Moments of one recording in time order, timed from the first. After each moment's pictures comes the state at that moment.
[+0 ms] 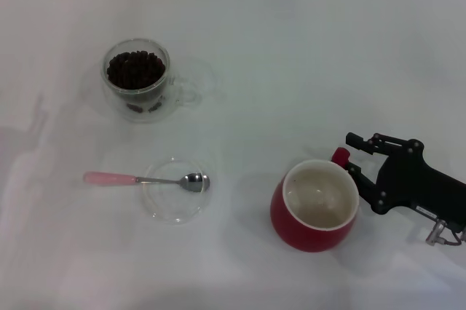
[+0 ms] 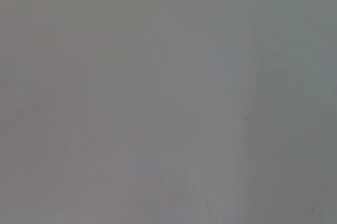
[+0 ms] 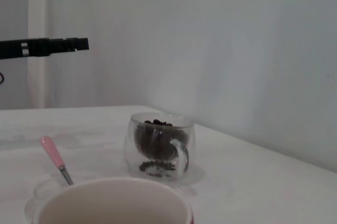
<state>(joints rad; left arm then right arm) -0.27 -2.08 0.70 -0.07 0.87 1.61 -0.27 0.24 2.02 -1.24 0.01 -1.05 -1.48 0.27</state>
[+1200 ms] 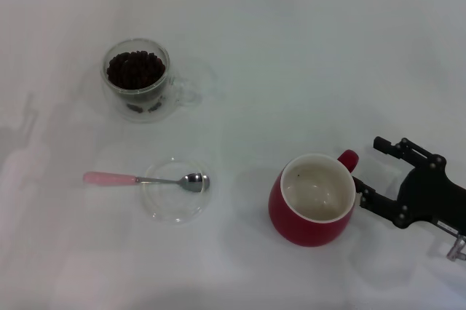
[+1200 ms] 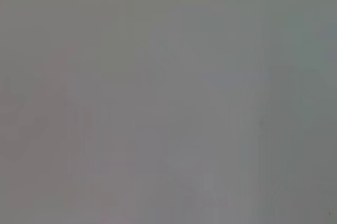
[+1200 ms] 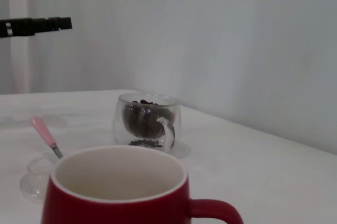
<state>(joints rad) -0.27 -2.08 0.70 -0.06 0.85 1.61 -0.26 0.18 2.00 -1.24 0.01 -1.05 -1.49 0.27</state>
